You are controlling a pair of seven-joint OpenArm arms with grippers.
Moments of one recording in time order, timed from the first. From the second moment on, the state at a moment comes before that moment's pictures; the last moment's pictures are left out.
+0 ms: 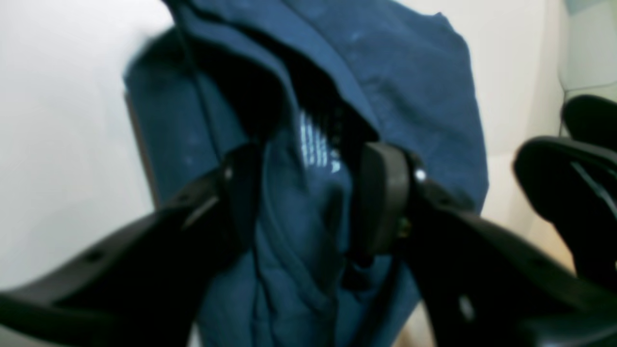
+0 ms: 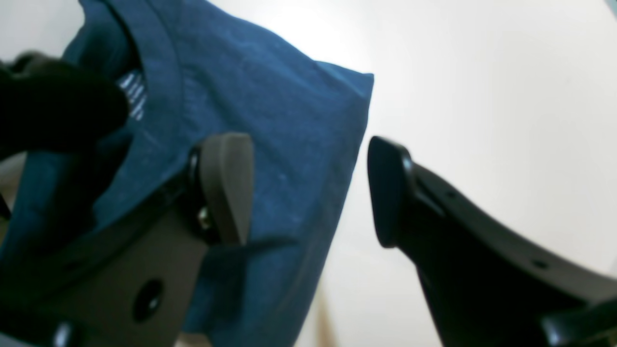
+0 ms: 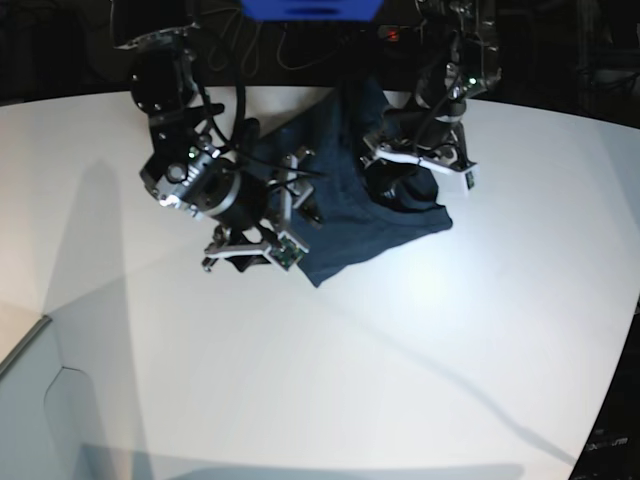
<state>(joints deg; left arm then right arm) 21.5 6.4 -5.1 92.3 -34.9 -2.0 27.8 -5.2 0.0 -8.9 97.4 -10.7 39.1 -35.3</state>
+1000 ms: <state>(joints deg) 28.0 -0.8 -5.4 94.5 -49.3 -1.8 27.4 -4.8 0.8 -9.0 97.3 -10.5 39.1 -35.3</state>
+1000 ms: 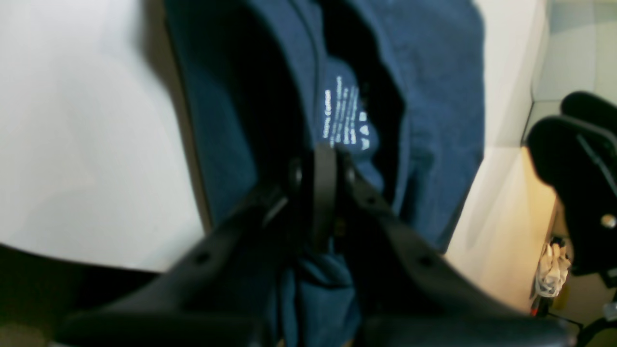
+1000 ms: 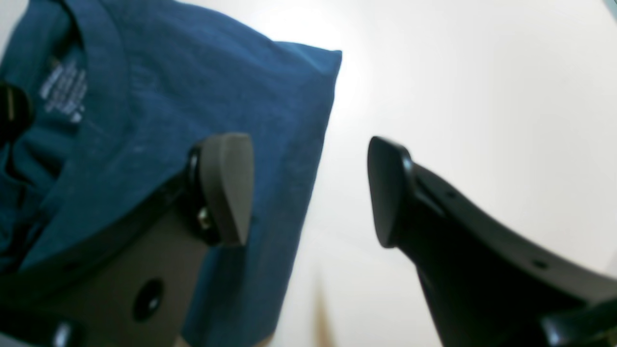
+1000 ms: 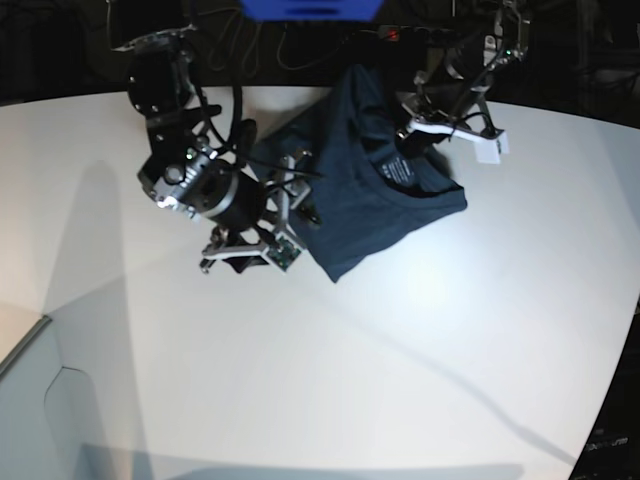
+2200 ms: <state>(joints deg) 32.7 -0.6 -11.1 99.0 -49.6 -1.2 27.8 -4.5 0.8 -9.0 96.5 -10.5 39.1 -35.3</state>
